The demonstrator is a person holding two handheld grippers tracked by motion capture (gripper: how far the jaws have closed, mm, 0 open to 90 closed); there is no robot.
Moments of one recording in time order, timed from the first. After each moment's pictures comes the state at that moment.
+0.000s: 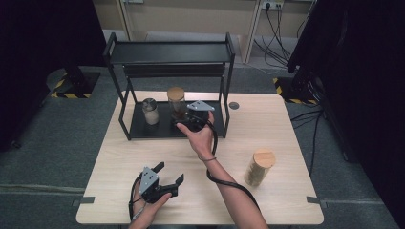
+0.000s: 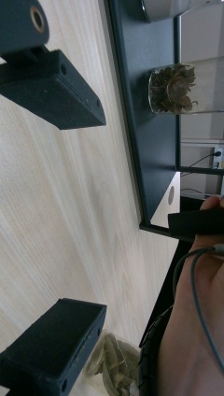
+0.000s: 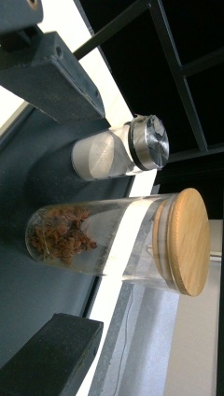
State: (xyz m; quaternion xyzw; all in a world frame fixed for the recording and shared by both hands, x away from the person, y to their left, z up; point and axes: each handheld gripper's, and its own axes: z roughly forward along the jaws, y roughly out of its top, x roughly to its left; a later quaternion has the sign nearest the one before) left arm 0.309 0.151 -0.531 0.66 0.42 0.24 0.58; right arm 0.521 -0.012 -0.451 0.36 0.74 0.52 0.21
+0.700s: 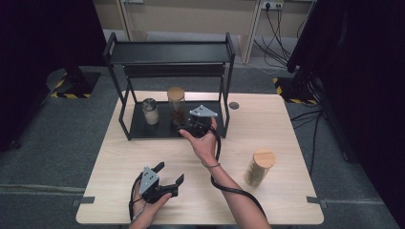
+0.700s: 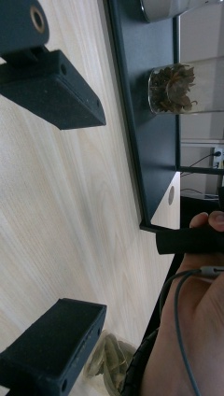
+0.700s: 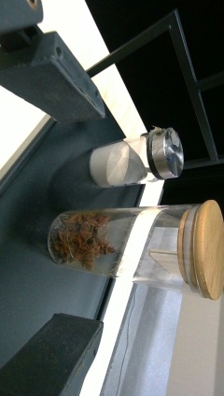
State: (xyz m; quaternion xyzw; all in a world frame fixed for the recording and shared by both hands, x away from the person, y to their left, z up) left arm 0.309 0.150 -0.531 0.66 0.41 0.24 0.58; right arm 0.503 -0.023 -0.457 0.36 0.75 0.52 0.21
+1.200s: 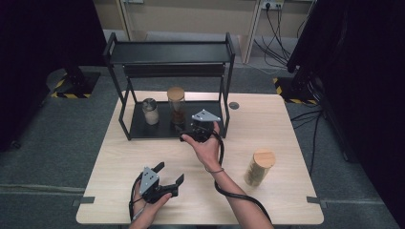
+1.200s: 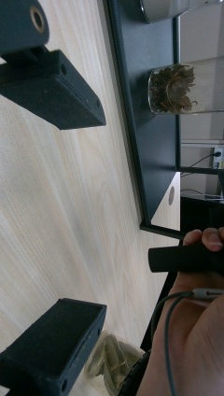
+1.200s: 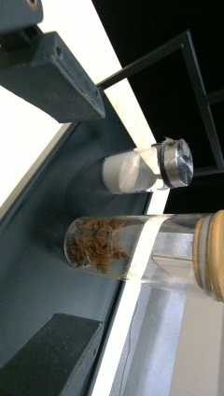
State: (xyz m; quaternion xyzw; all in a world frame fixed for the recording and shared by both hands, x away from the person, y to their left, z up) left arm 0.308 0.150 -0.531 0.66 0.41 0.24 0.58; right arm 0.488 -0.032 -0.460 0.35 0.75 0.52 0.20
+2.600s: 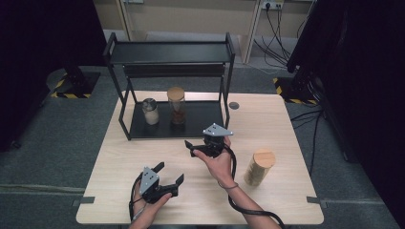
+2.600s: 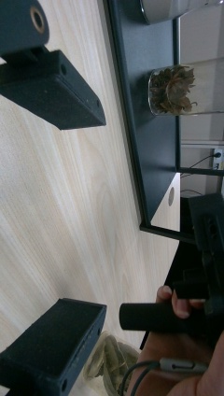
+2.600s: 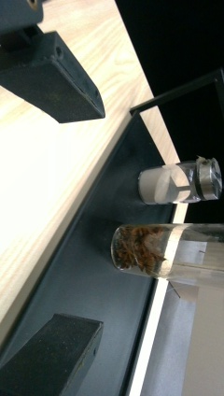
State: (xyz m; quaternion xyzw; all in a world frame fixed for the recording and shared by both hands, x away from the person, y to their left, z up) left arm 0.308 0.150 -0.531 0.66 0.42 0.25 0.58; right arm 0.445 -0.071 -0.473 0.34 0.76 0.52 0.18
